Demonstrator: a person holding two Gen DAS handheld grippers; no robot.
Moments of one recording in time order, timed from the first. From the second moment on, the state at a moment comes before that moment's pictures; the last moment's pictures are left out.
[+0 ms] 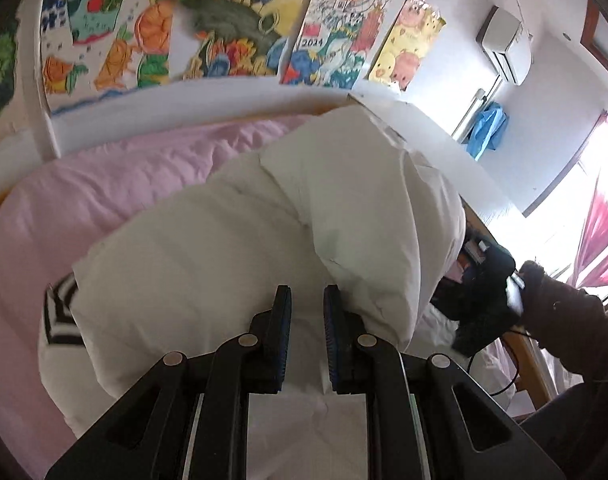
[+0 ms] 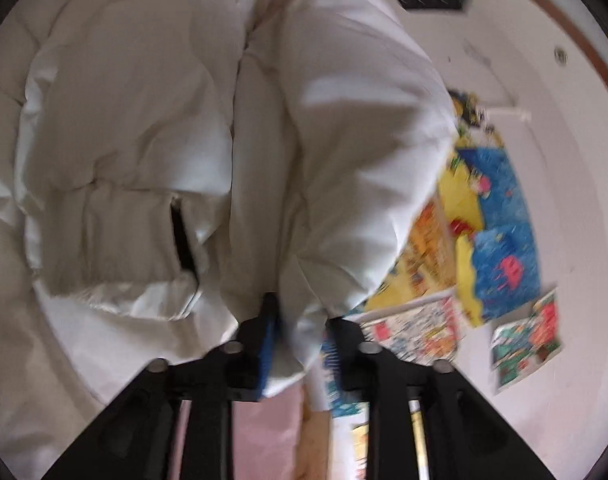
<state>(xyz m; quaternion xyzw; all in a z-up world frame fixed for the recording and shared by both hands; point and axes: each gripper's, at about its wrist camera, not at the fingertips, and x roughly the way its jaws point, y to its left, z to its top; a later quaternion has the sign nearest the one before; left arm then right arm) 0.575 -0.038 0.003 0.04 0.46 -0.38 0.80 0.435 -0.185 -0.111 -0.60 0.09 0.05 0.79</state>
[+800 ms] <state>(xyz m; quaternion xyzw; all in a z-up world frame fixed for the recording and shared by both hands) 0.534 -0.015 -0.024 -0.02 0.44 -0.35 0.82 0.572 -0.191 0.027 0.11 0.45 0.19 0.87</state>
